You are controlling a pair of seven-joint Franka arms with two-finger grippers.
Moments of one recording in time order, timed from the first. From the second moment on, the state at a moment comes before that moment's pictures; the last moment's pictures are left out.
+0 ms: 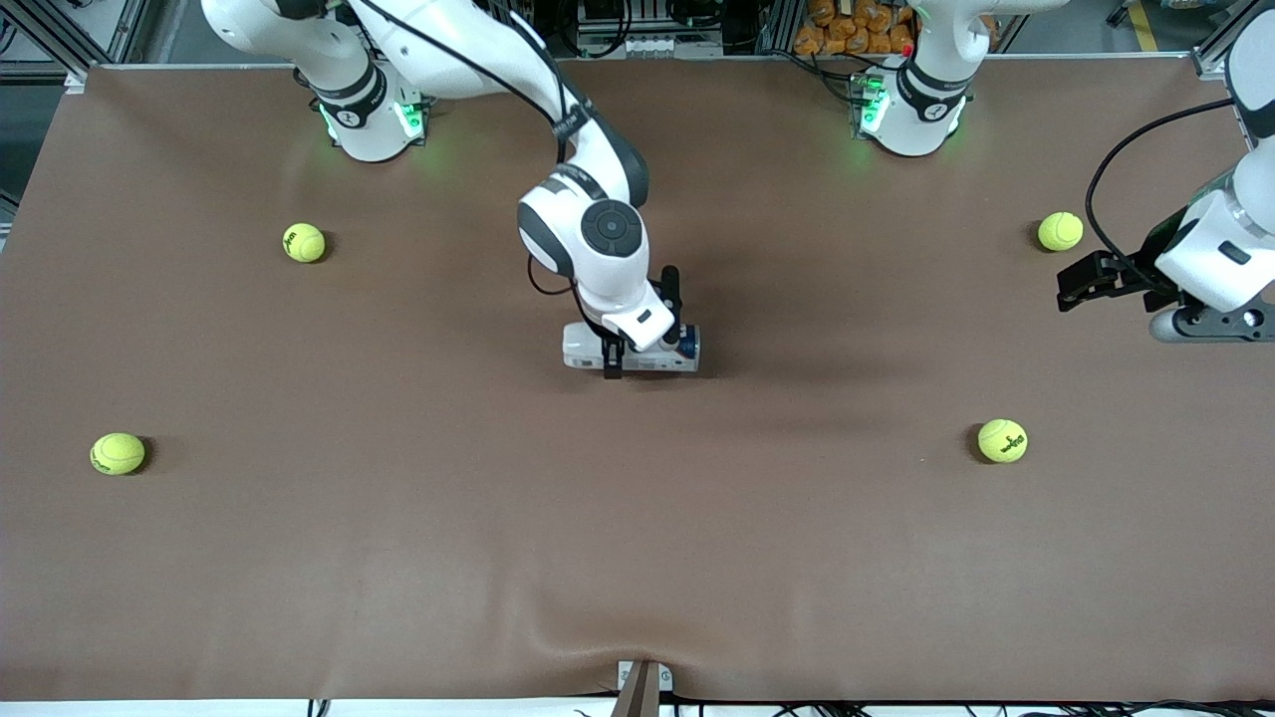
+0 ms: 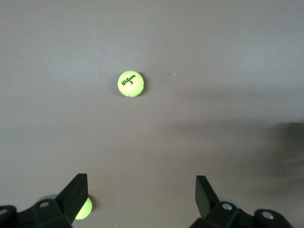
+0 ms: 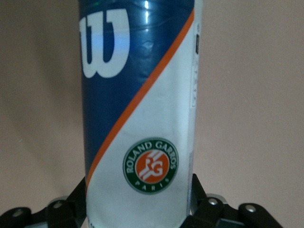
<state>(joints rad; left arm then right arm) -0.03 0.06 -0.03 -1.65 0.03 1.66 -0.04 0.87 0.69 -0.09 -1.59 0.00 2.28 -0.78</state>
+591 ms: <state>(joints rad) -0.06 0.15 -0.05 -1.64 -0.02 1.67 -0.03 0.87 0.75 -0.09 -1.57 0.00 2.35 -0.78</state>
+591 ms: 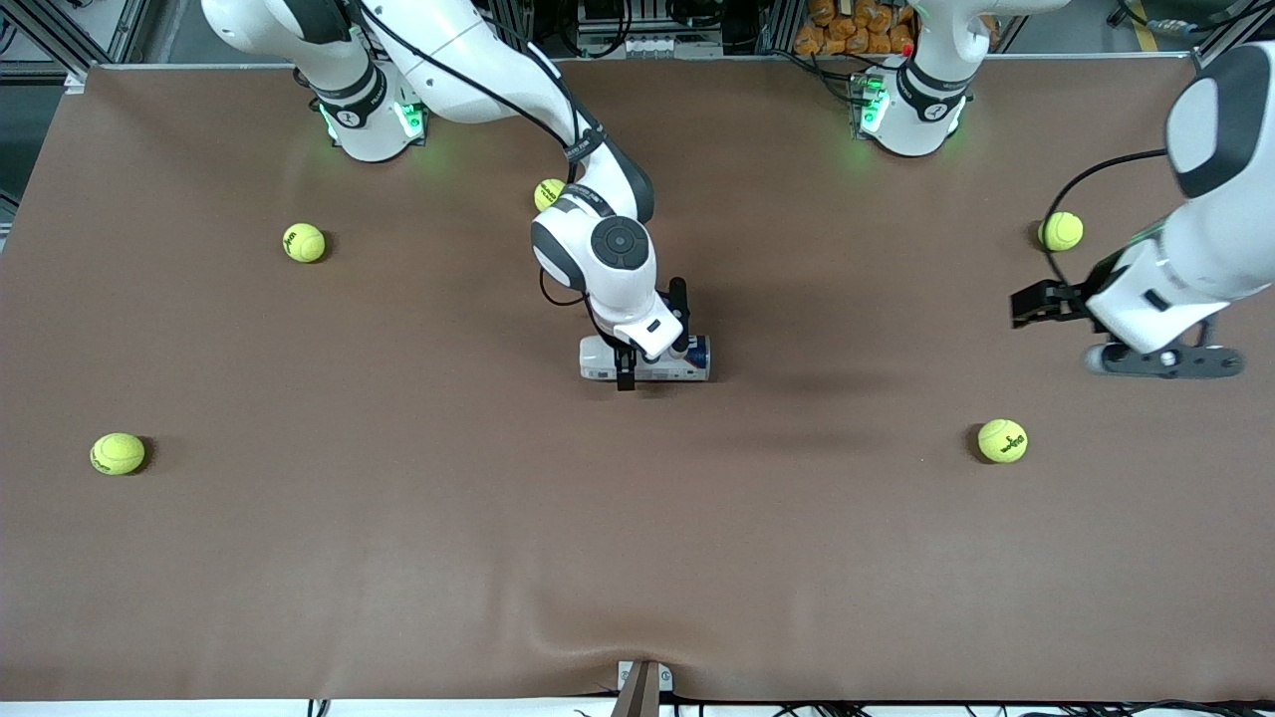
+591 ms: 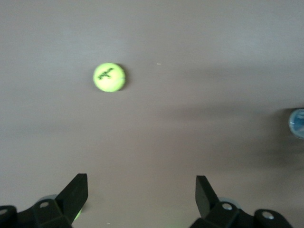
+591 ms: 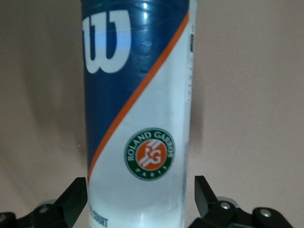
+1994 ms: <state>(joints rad) -0.06 0.42 -0.05 -1.67 -0.79 1.65 0.21 0.26 0.39 -0.16 -1.19 -0.01 1.57 -0.81</state>
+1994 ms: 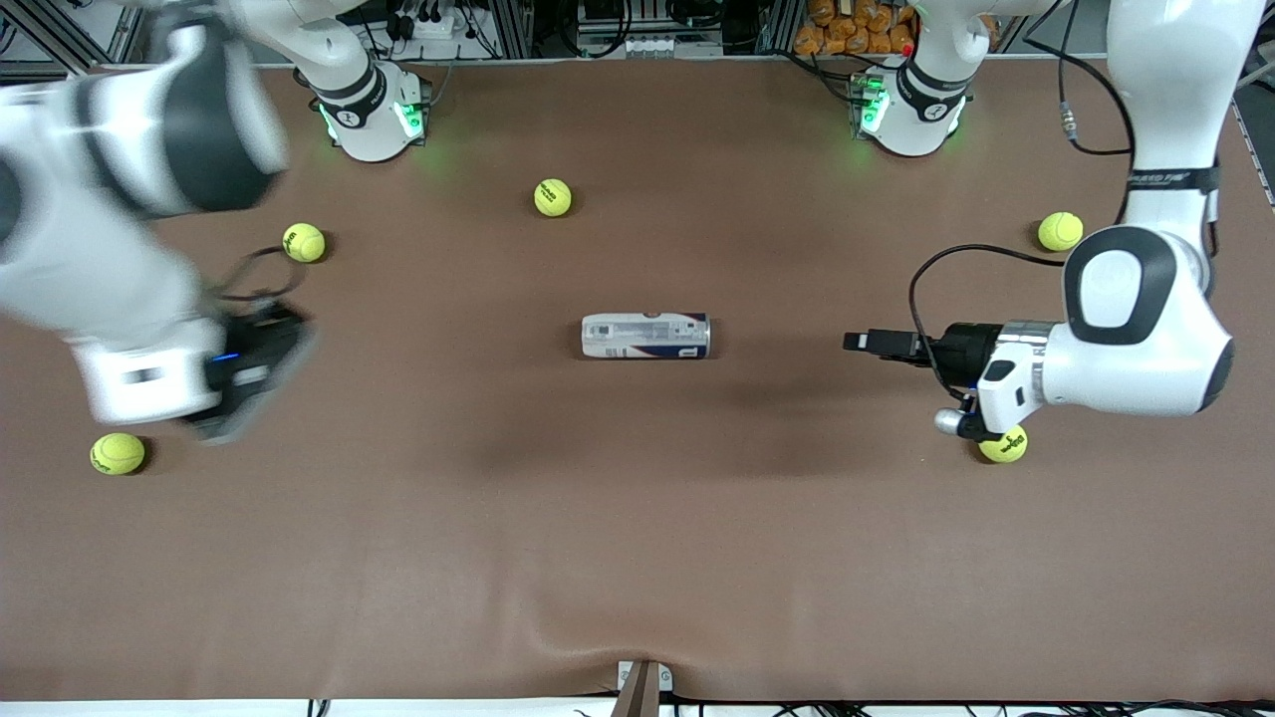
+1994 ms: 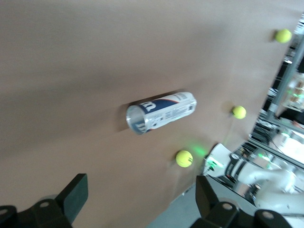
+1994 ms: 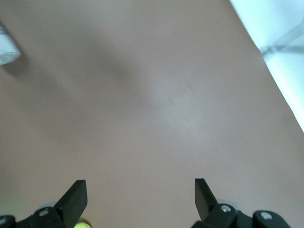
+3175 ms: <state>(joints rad) -0.12 0.49 -0.11 -2.05 -1.28 1.84 0.67 0.06 0.32 -0.17 -1.15 0.02 1.37 -0.22</state>
